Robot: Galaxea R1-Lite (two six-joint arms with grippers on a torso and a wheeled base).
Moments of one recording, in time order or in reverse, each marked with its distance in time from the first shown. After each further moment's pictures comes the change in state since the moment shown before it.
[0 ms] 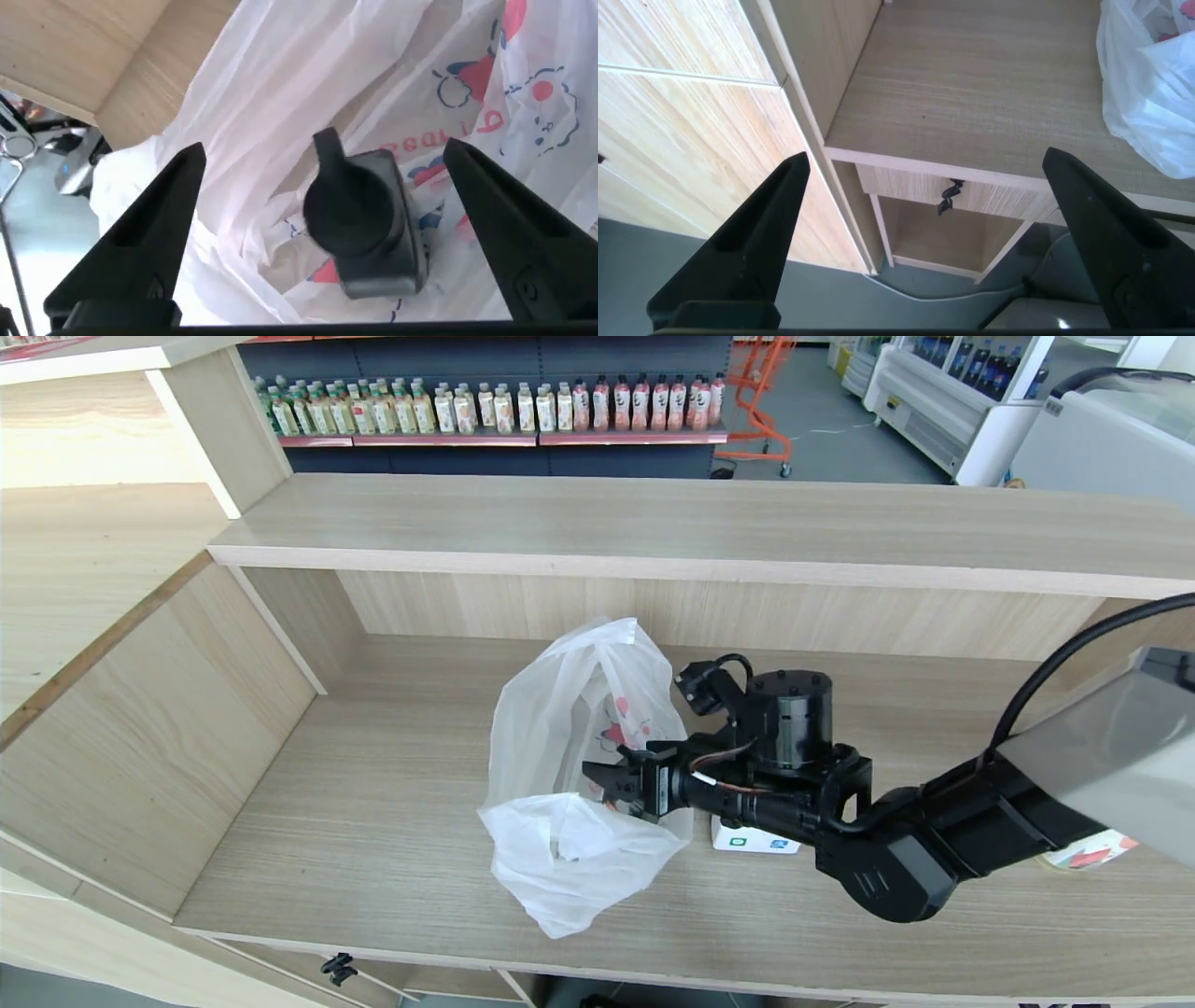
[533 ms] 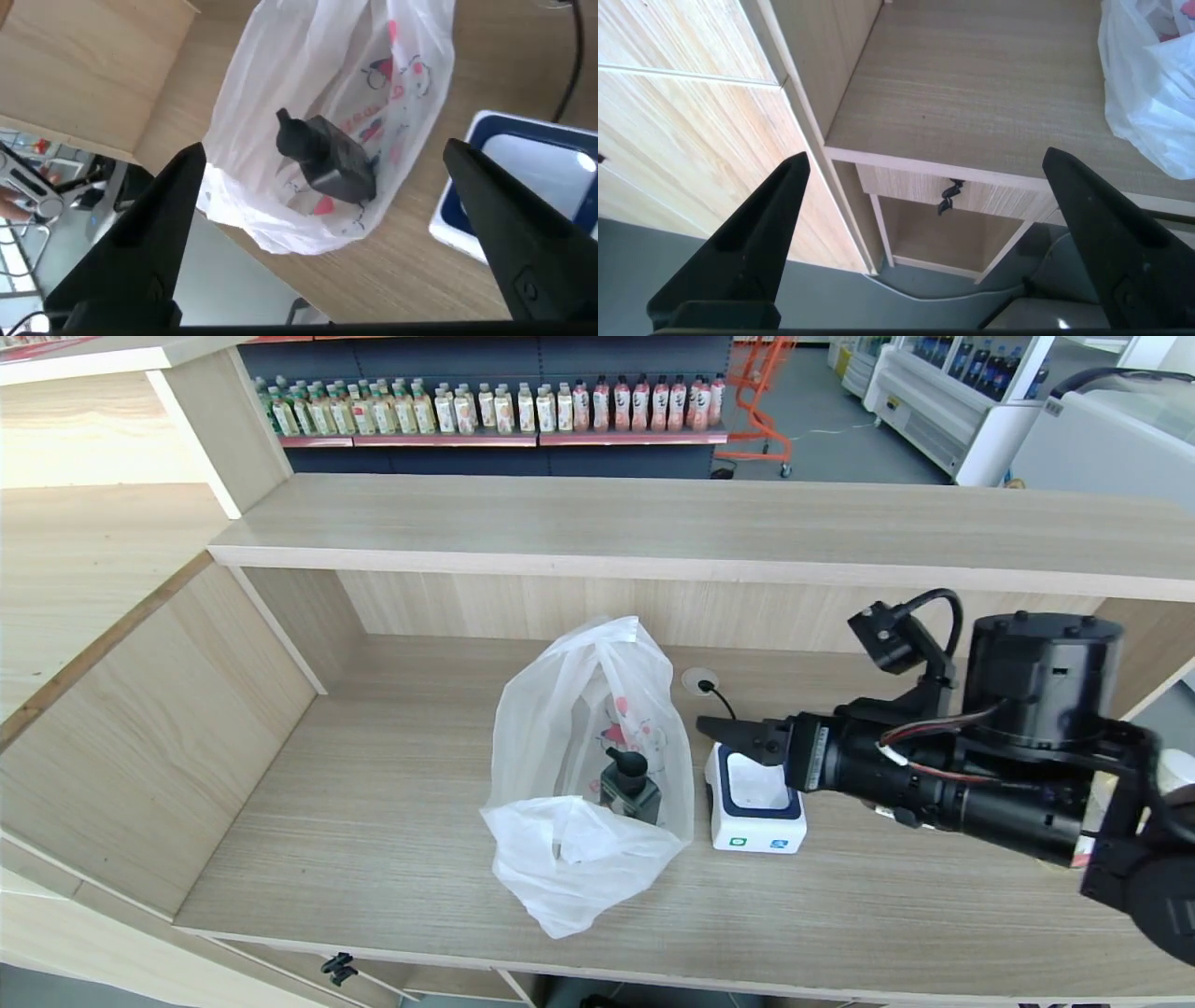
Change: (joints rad) left arm 0.000 0.000 0.000 0.000 0.000 0.000; right arm -0.094 -0.465 0.250 0.206 -0.054 0.129
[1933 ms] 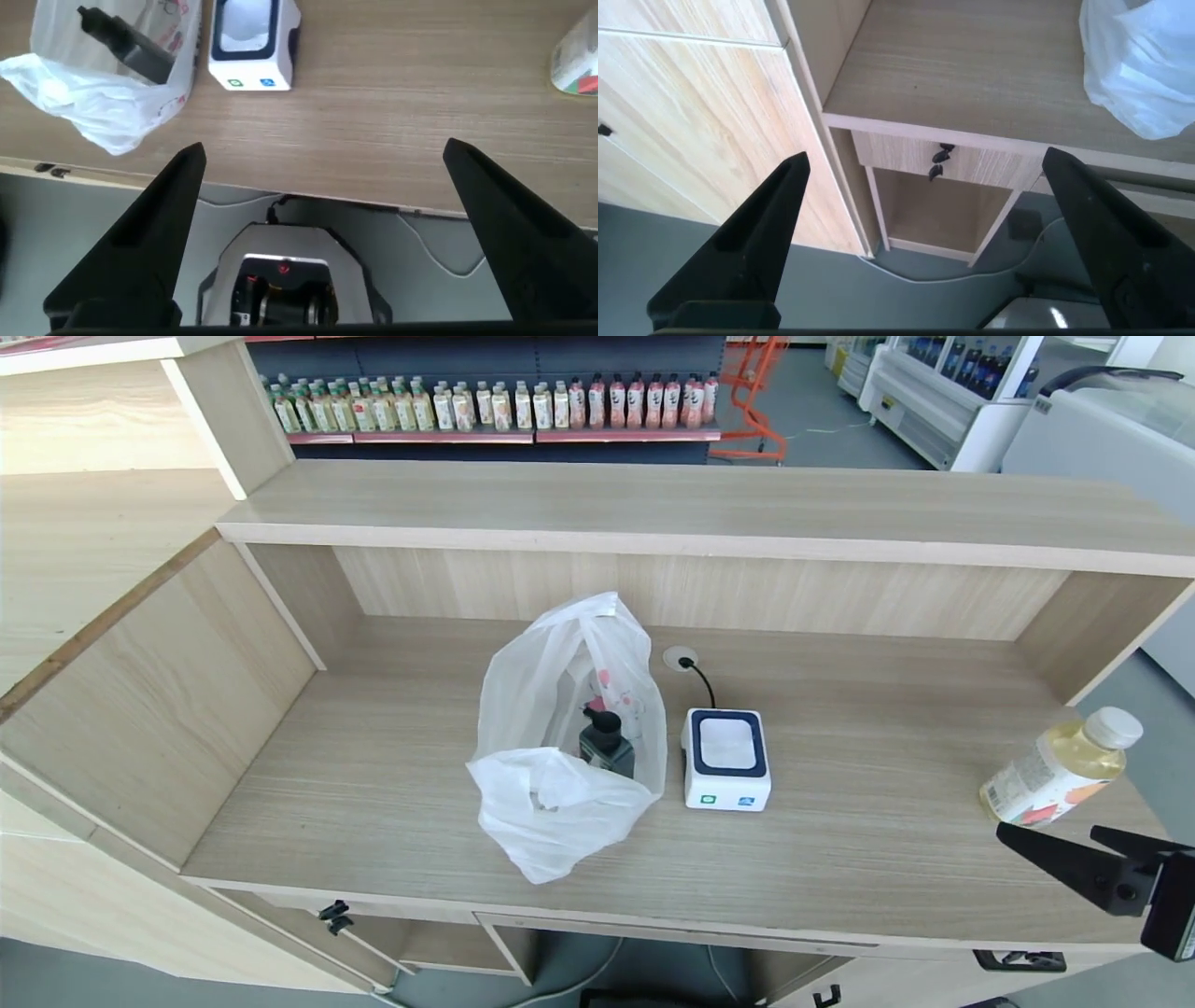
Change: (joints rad) left arm 0.000 0.000 0.000 0.000 0.000 -0.001; right arm -0.277 -0.661 0.293 0.468 -0.178 -0.100
